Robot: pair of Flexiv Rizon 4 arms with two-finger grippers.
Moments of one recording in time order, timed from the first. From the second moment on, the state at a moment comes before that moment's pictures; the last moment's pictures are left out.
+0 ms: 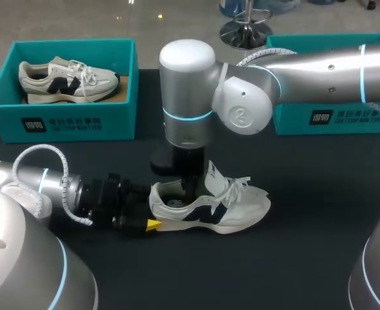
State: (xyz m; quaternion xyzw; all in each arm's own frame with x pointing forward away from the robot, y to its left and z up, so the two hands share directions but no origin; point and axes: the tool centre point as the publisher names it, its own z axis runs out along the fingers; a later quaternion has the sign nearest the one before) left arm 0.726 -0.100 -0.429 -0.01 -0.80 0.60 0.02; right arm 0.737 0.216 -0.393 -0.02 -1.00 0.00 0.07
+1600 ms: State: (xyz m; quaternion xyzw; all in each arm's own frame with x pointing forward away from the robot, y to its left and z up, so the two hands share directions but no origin) left arm 0.725 -0.100 -0.428 -0.01 -0.80 0.60 0.02; right arm 0.717 0.216 -0.340 -0.03 -1.00 0.04 0.02
